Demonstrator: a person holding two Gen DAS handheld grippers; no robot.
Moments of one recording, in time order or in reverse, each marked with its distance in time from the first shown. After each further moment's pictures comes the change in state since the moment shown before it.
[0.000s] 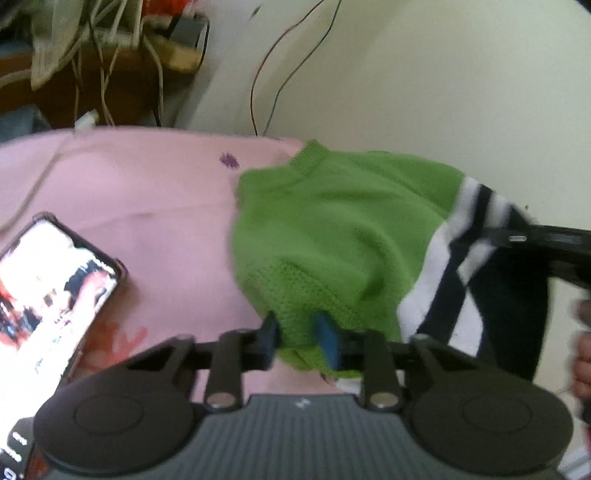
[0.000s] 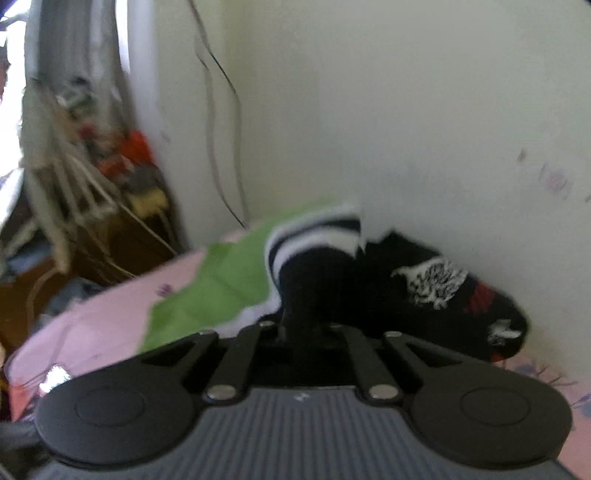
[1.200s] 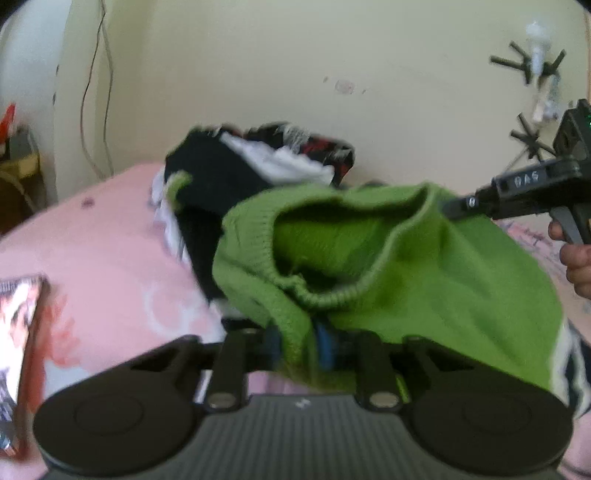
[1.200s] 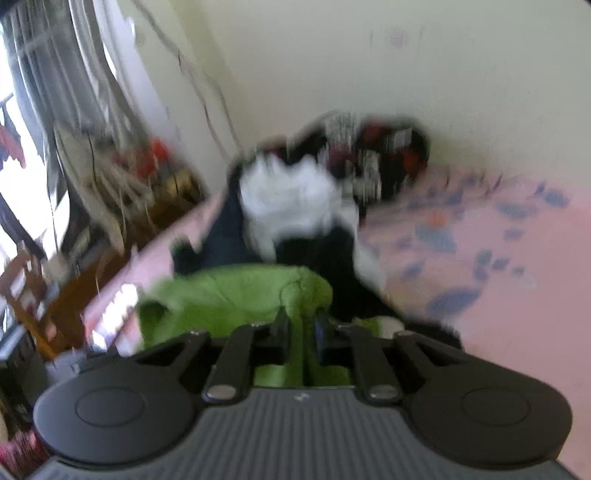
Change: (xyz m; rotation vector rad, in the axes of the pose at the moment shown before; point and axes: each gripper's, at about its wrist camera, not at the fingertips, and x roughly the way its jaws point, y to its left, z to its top) left arm -0.080 -0.058 -0.106 0.638 0.032 -0.235; right arm -0.152 -0.075 -0.151 0.278 -0.009 0.117
